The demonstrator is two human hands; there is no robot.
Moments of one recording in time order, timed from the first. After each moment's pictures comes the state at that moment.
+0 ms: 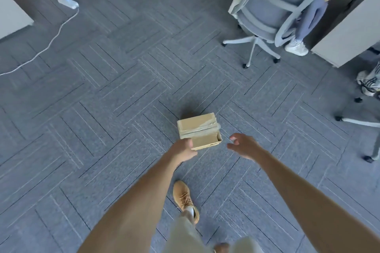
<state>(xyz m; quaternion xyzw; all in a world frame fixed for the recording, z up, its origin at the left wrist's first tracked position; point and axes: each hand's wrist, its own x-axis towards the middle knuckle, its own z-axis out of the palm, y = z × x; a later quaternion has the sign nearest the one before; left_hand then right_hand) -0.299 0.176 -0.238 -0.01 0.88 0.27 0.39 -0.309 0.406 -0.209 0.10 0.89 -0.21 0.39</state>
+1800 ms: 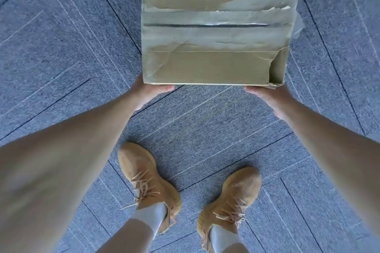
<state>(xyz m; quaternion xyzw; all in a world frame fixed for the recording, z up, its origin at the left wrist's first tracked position) -0.355 0.206 -0.971 -0.40 0.70 0.51 0.29 -0.440 0.531 -0.981 0.23 0.78 -0.45 0.37</state>
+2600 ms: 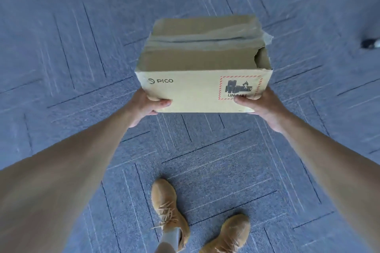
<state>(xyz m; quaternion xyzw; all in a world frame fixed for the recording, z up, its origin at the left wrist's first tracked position) -0.406 0.055 -0.662 -0.39 0.67 0.61 0.20 -0.557 0.366 -0.666 -0.01 0.77 -0.51 0.38</state>
